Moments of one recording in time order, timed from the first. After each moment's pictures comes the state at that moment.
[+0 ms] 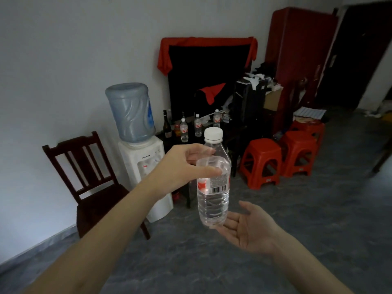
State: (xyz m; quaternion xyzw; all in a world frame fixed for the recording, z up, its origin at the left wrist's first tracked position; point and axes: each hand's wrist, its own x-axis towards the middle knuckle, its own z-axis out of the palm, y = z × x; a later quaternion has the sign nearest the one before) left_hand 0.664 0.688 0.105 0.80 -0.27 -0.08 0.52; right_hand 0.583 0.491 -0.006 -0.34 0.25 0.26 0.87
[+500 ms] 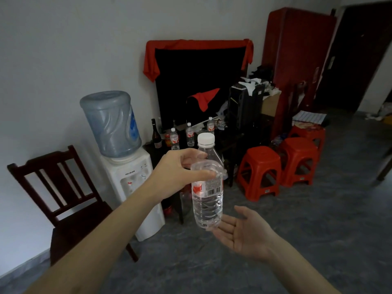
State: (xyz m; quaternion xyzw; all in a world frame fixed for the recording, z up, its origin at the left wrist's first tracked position) left_hand 0.800 0.597 0.095 0.81 -0.26 -0.05 0.52; right_hand 0.718 0.401 -0.021 -0.32 0.25 0.25 0.88
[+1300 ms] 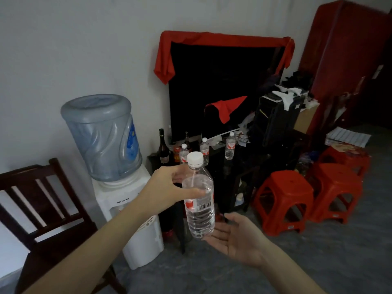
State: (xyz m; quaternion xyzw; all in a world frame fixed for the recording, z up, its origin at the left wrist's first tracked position) left_hand 1.093 0.592 0.059 0.83 -0.19 -0.05 0.52; right_hand 1.042 0.370 -0.037 -0.37 0.22 0.32 0.84
